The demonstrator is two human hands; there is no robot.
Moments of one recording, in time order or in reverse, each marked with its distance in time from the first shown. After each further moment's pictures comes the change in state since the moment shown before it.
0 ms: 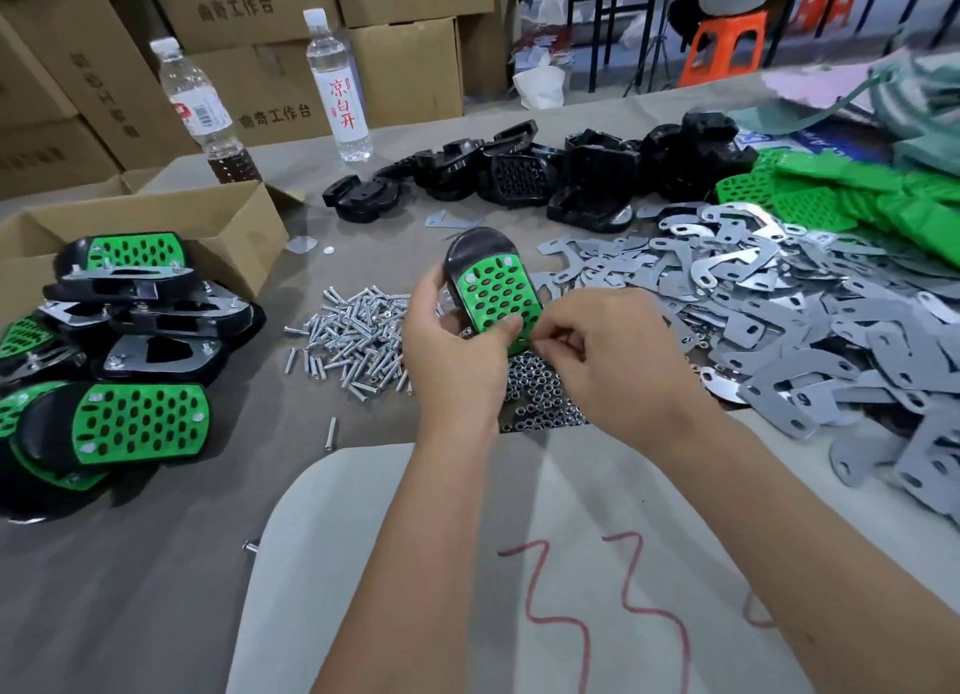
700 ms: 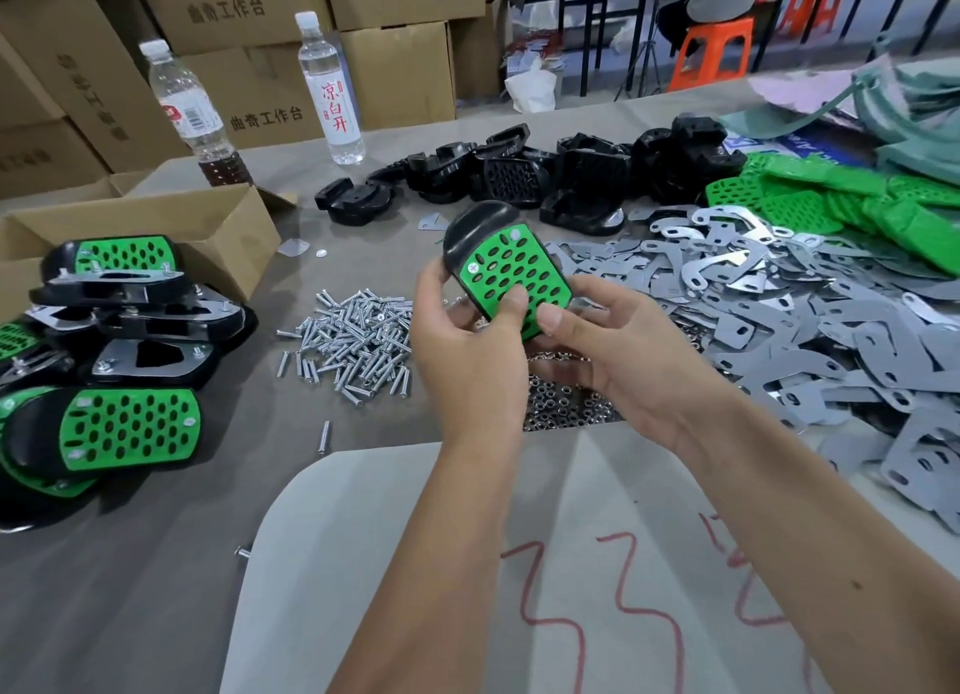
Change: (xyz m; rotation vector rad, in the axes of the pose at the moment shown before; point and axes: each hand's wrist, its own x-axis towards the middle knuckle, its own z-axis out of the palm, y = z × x) left_hand -0.014 0.002 0.017 -0.139 0.040 0.143; right_hand -0.002 0.017 -0.001 1.275 -0.063 0.579
